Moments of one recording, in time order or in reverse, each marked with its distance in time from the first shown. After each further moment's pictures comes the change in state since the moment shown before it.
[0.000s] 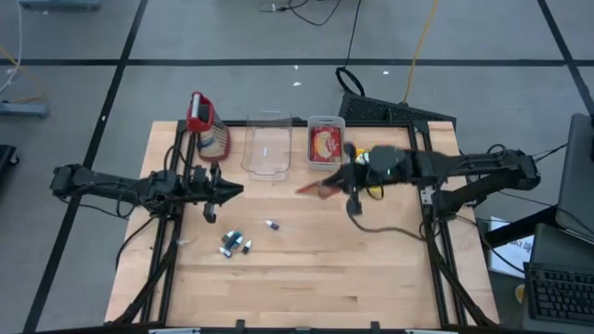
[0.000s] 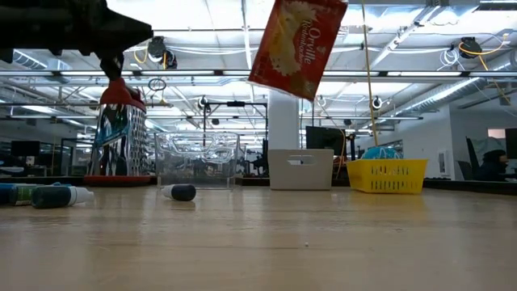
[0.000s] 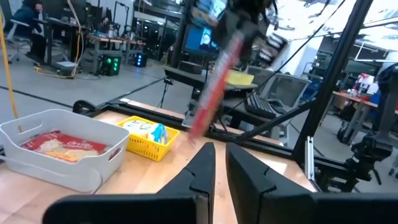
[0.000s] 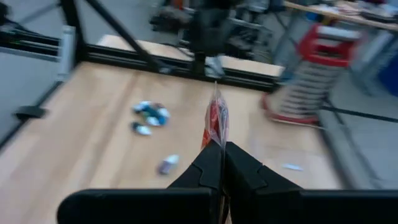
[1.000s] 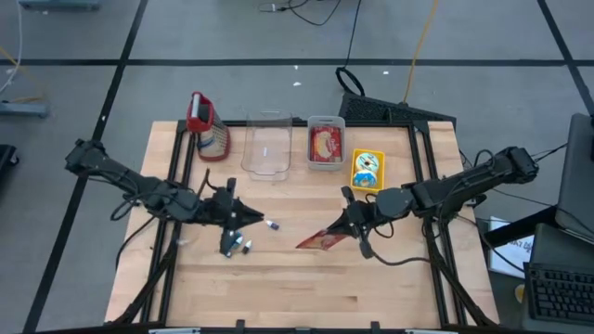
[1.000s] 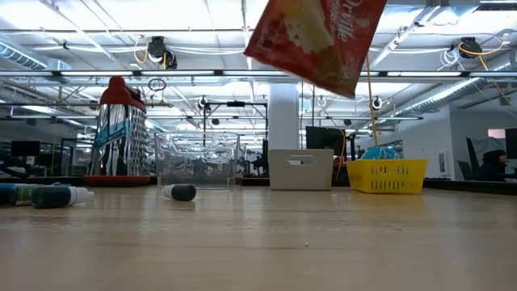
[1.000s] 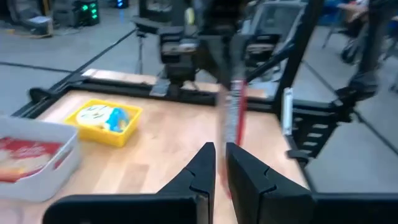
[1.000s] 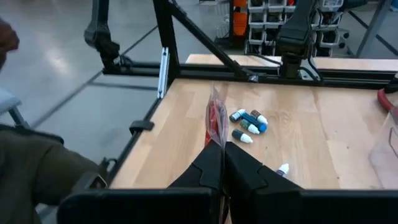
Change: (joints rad) left arm -0.351 0.519 0.678 -0.483 -0.260 0.002; right arm 0.311 -0.002 -0.228 0.301 0.004 0.278
